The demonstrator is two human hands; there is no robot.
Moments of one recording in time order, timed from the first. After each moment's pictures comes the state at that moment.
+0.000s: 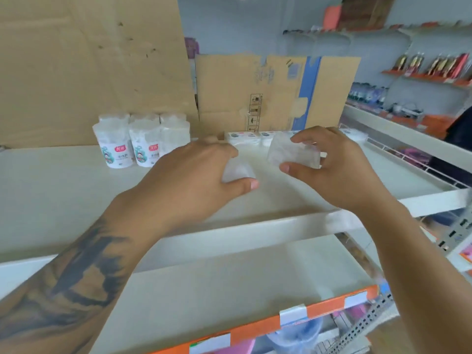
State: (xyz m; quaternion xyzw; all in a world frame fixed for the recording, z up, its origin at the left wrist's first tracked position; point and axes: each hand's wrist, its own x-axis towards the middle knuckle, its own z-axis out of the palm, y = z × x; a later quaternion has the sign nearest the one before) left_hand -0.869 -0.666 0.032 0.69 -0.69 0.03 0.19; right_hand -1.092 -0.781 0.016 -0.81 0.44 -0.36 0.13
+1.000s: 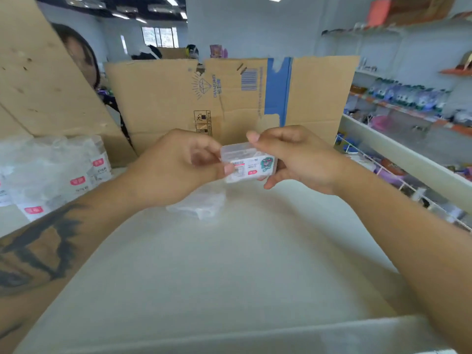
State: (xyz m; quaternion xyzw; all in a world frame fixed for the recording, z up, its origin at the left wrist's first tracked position) left_hand -0.932 -0.852 0.033 0.65 -0.63 -0.13 0.40; right_hand -1.123 -0.985 0.041 -0.79 0.26 -0.24 0.50
